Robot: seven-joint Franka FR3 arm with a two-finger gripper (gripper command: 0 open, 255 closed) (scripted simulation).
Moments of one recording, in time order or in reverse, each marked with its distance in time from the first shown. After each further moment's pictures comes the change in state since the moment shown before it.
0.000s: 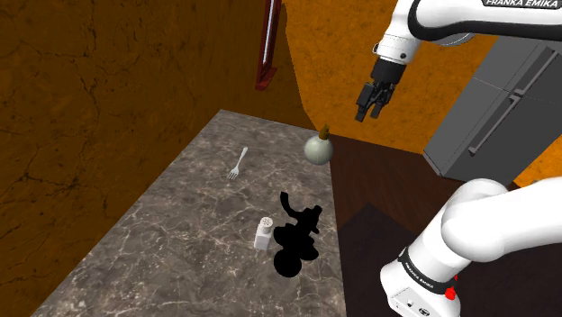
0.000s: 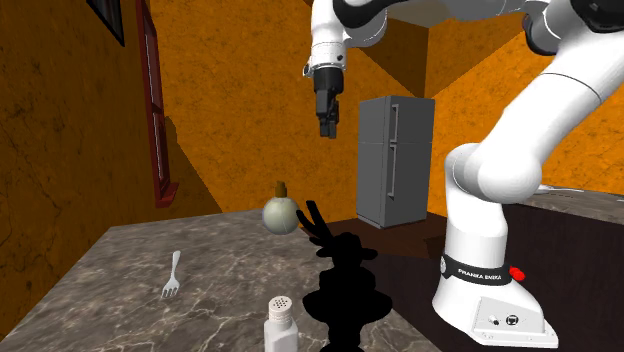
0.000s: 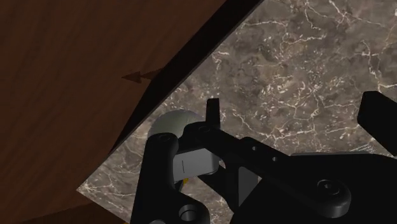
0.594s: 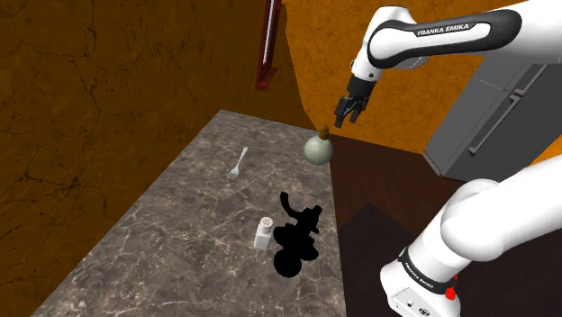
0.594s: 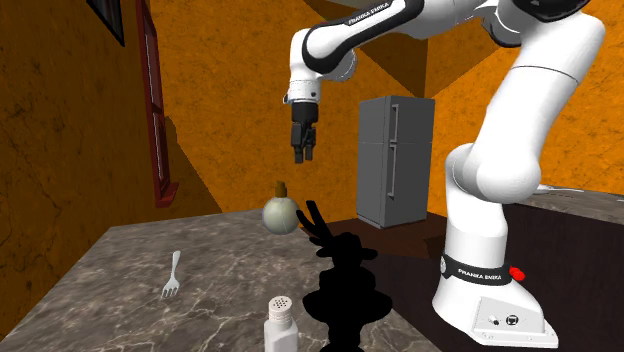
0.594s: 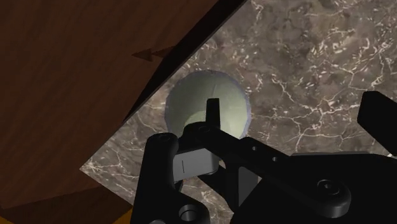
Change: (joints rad) arm -0.014 0.252 -0.067 0.008 -0.046 0.286 -0.081
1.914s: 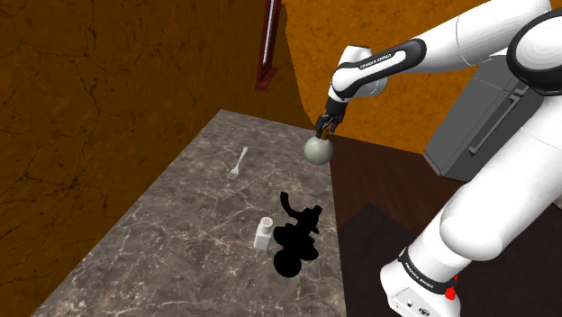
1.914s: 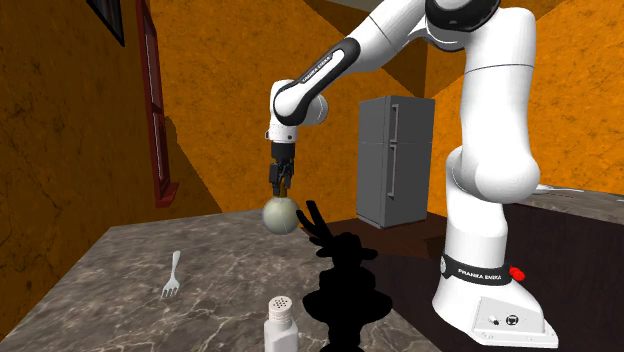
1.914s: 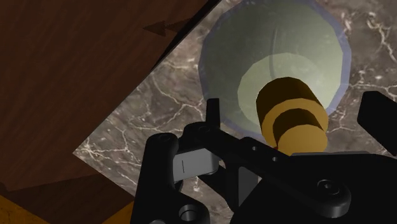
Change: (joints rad) arm -0.014 0.395 -0.071 0.097 0.030 0.345 -0.113
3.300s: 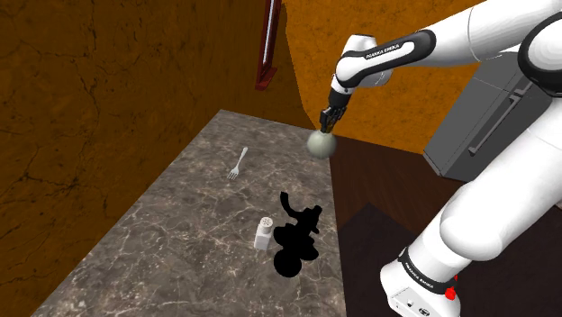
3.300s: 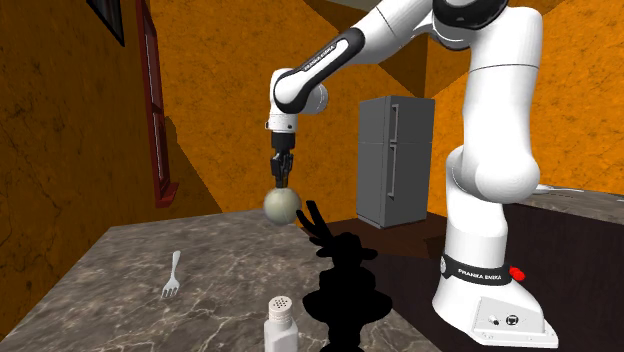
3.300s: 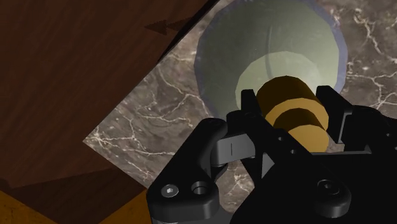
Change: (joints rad) arm 0.000 -0.040 0.002 0.040 -0.010 -0.079 0.006
